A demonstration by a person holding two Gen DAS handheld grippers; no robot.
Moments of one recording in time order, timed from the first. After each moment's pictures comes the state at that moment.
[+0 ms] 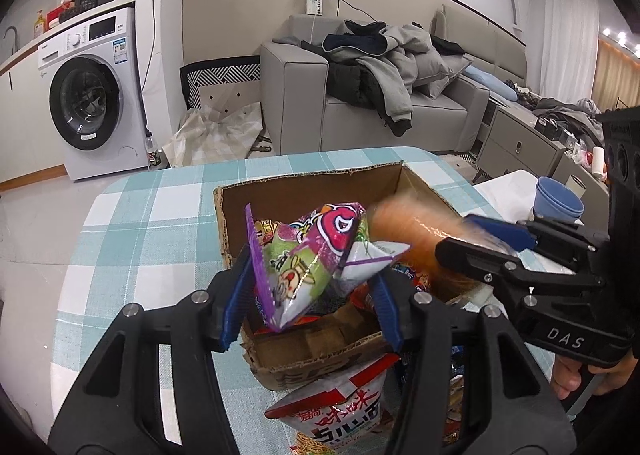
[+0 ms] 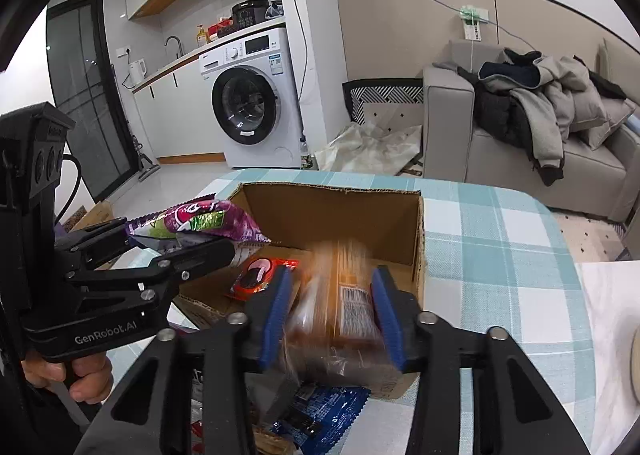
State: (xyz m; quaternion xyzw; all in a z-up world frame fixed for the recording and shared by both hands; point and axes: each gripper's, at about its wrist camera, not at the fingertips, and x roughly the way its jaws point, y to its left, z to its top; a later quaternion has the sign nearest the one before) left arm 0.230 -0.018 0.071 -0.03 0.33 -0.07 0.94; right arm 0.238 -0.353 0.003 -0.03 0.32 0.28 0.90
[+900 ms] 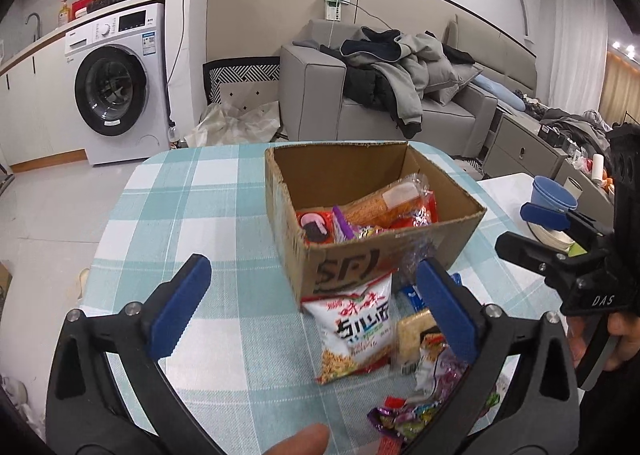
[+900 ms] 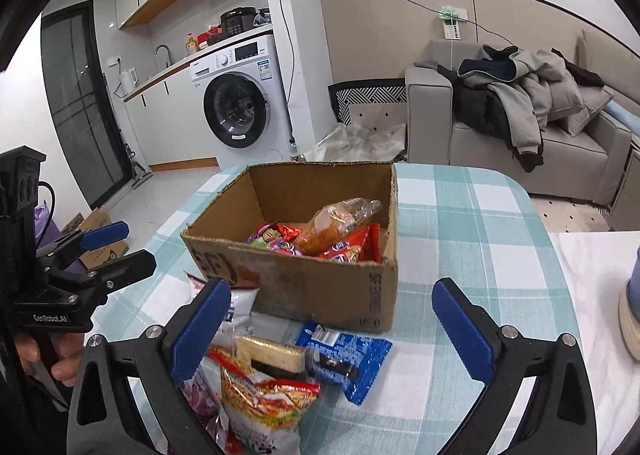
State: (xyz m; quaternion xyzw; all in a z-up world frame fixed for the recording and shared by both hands) left arm 0.125 0.018 0.076 -0.05 0.32 -0.04 0.95; right arm 0.172 -0.395 0.003 -0.02 0.32 0.25 0.91
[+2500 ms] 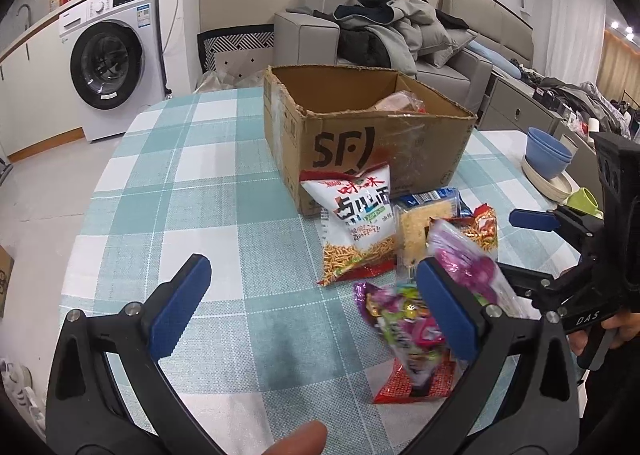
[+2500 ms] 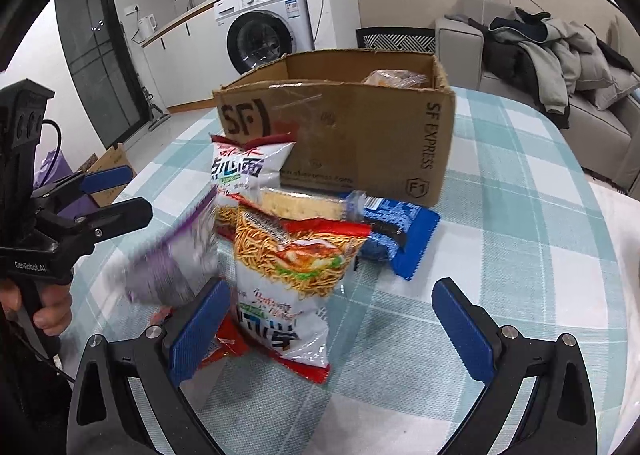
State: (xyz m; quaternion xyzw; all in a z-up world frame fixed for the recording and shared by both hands) left arm 0.069 0.008 0.023 -0.03 0.38 -0.05 0.93; right arm 0.117 -0.383 -0.078 -0.07 0.41 0.29 0.86
